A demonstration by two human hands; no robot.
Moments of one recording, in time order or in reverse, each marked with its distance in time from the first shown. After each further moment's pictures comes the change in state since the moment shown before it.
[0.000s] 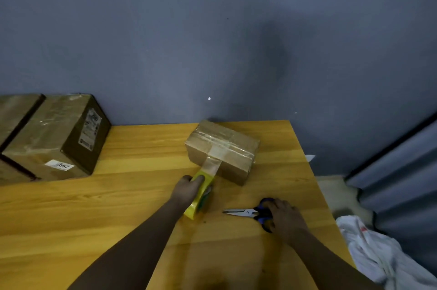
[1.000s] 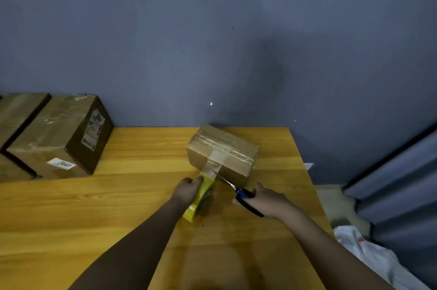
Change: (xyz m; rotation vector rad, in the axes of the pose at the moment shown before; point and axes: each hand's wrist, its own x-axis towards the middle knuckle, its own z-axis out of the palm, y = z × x) left_hand 0.006 -0.001 0.001 -0.010 -0.028 -0.016; right_hand -0.009 -0.046 -0.114 0.498 -0.249 0.074
